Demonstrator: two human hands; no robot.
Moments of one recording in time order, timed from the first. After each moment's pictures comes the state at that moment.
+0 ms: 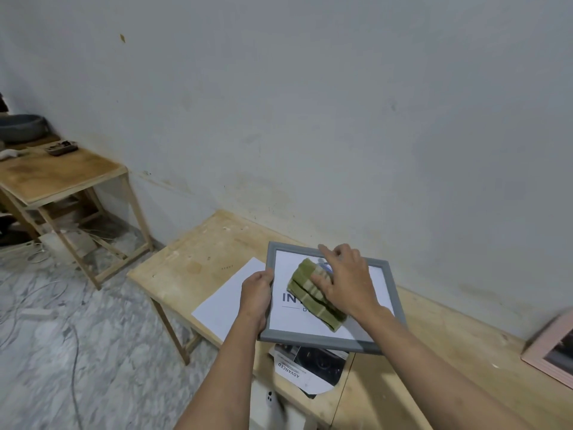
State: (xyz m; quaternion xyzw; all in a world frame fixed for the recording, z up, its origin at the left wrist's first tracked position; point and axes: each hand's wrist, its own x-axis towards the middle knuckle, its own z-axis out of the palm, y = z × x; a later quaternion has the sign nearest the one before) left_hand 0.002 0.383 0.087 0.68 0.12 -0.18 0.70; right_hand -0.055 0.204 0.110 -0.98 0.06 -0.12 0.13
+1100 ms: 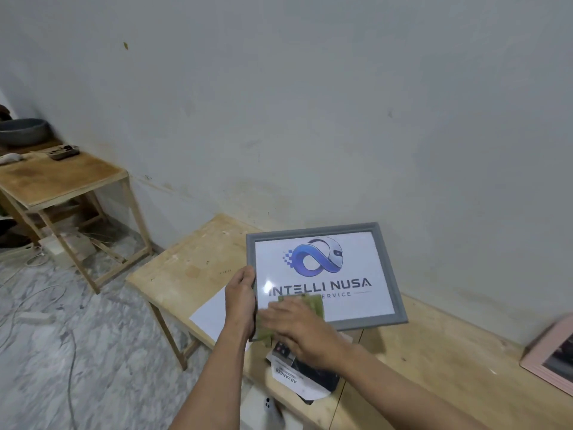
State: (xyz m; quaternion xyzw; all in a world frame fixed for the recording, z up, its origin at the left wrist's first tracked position) left_hand 0.000 0.399 0.086 0.61 0.12 -0.08 0.78; right_hand -0.079 0.263 0.073 -0.93 -0.28 -0.09 0.21
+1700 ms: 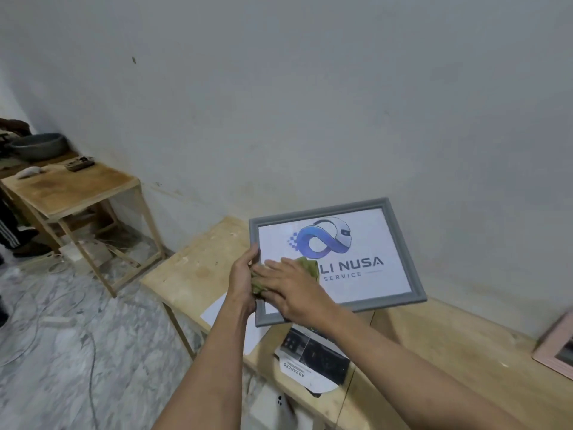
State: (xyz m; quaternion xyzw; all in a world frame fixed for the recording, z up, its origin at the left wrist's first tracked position) left_hand 0.001 0.401 0.131 0.54 0.10 -0.17 0.82; right_hand -0.055 0.280 0.128 -0.95 -0.24 -0.11 0.18
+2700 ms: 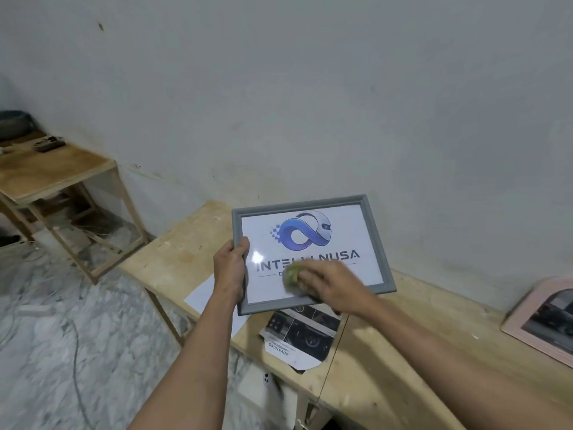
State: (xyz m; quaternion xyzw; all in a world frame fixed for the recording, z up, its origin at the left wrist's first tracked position) left_hand 0.002 0.394 0.109 0.63 0.08 -0.08 0.77; right_hand -0.112 0.207 0.137 -0.90 -0.13 -0.05 0.41
